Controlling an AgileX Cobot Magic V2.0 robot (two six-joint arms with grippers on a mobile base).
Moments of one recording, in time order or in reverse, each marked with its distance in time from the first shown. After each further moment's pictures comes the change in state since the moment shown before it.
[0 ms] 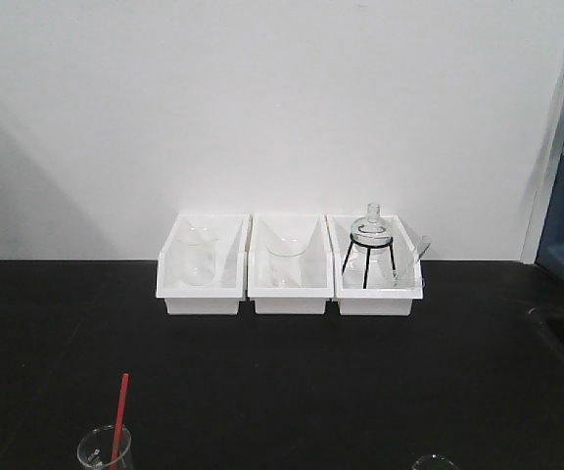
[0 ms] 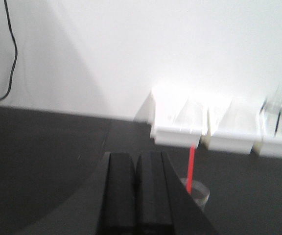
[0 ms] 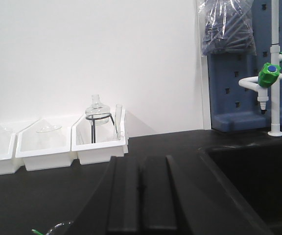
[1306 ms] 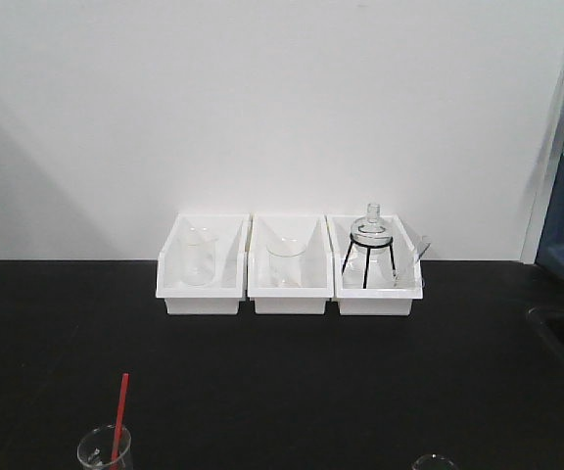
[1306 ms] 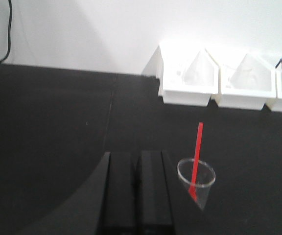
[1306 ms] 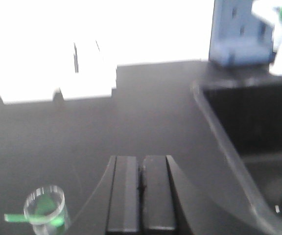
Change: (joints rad) left arm 0.000 0.379 -0.334 0.023 0.235 0.048; right arm 0.000 0.637 -0.318 -0.050 0.033 -0.008
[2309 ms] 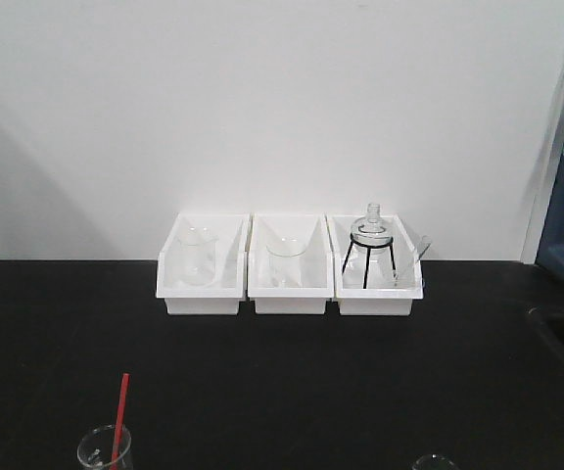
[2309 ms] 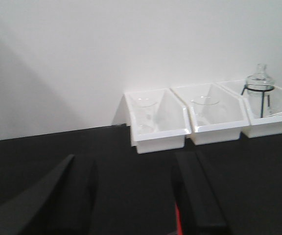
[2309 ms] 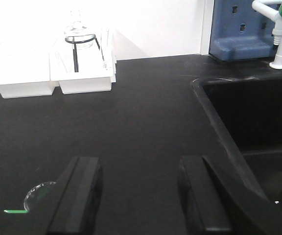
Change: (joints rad) left arm -0.110 0.460 -0.095 0.198 -0.499 -0.051; right arm 0.000 0.000 0.000 0.000 0.033 0.003
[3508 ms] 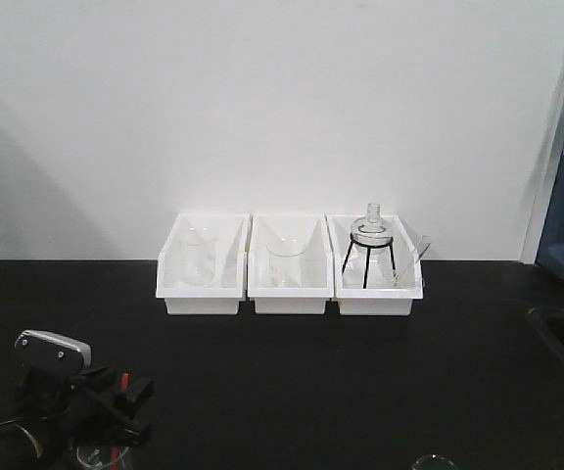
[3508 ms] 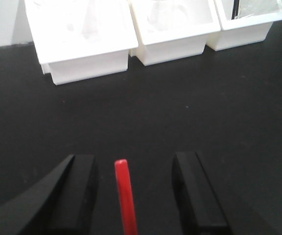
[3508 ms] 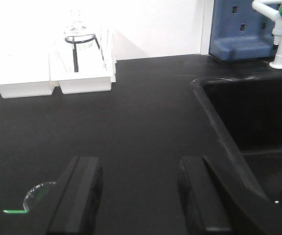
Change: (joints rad) left arm -0.053 0.990 -0.347 0.141 -0.376 -0.068; right arm 0.000 0.000 0.000 0.000 0.000 0.000
